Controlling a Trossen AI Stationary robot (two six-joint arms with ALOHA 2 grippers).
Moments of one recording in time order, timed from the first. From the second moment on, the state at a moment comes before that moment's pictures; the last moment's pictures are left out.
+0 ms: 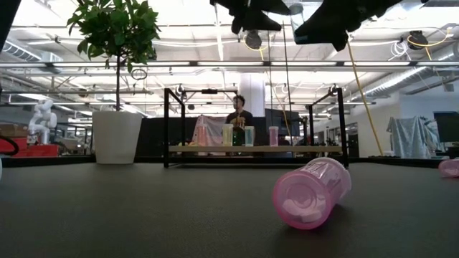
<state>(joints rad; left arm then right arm) 0.10 1.79 1.62 -0.26 0.03 0.08 0.08 0.97 0.71 -0.16 0.29 0.22</state>
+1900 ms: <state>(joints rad) 0.12 1.83 1.62 -0.10 0.19 0.03 0.08 0.98 0.71 -0.16 0.32 0.20</state>
